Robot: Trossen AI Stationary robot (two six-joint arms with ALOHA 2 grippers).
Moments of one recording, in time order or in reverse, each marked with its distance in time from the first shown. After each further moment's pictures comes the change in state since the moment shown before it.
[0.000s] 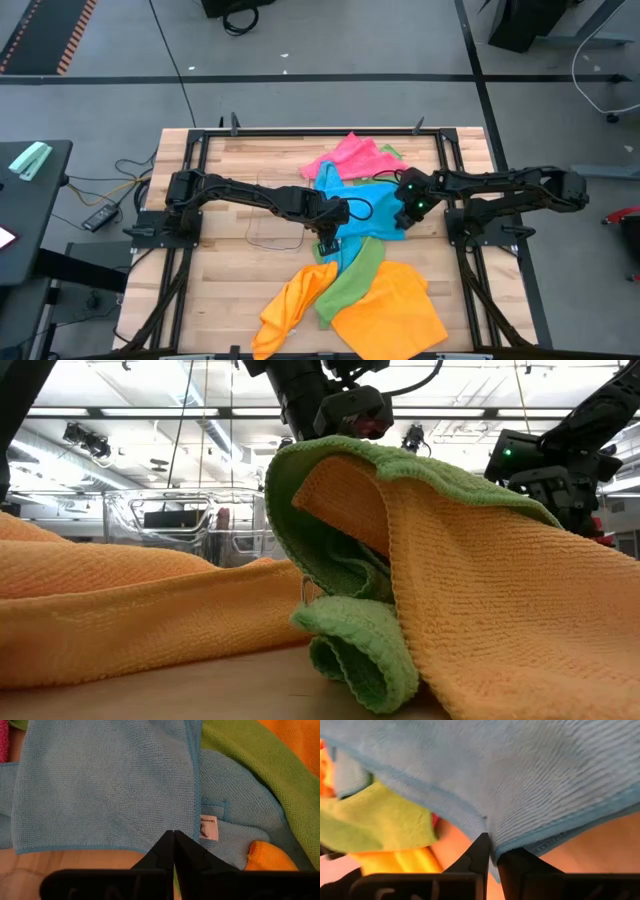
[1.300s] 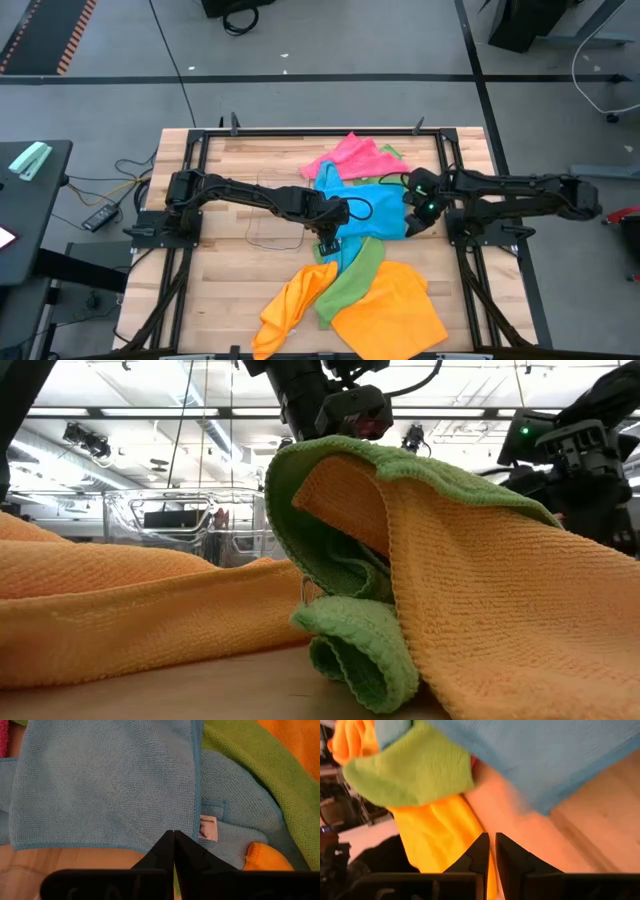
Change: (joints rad) left arm -0.001 0.000 0.000 -0.001 0.001 -0.027; right arm 0.050 -0.183 0.041 -0.257 -0.139 0.048
